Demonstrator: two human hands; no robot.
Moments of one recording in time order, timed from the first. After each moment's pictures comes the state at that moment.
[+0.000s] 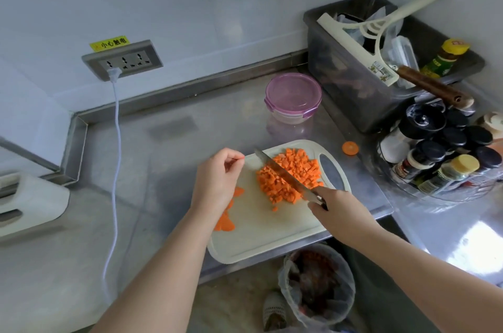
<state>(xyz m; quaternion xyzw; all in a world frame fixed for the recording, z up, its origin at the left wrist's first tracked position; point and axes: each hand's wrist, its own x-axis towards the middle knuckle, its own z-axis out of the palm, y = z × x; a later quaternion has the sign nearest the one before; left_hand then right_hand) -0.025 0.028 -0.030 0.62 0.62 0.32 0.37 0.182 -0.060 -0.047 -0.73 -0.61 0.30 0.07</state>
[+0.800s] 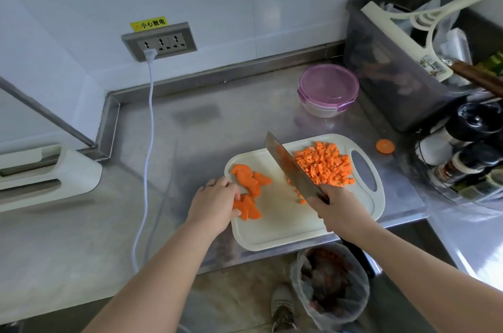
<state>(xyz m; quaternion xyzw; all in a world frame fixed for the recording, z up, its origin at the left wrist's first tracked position) -0.107 0.004 -0.073 0.79 0.59 -0.11 0.15 0.128 -0.049 -0.044 -0.72 -0.53 0.43 0.13</state>
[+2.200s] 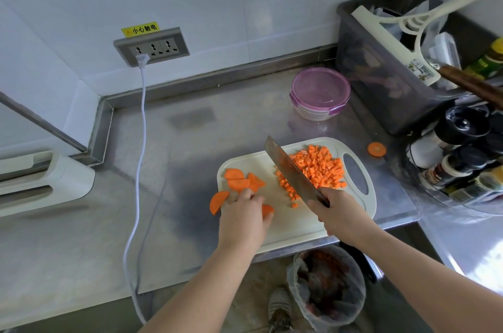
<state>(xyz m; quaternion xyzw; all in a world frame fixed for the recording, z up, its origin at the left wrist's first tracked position) -0.040 -0.028 -0.084 0.75 0.64 0.01 0.17 0.144 -0.049 -0.040 -0.73 -0.52 0.44 0.13</state>
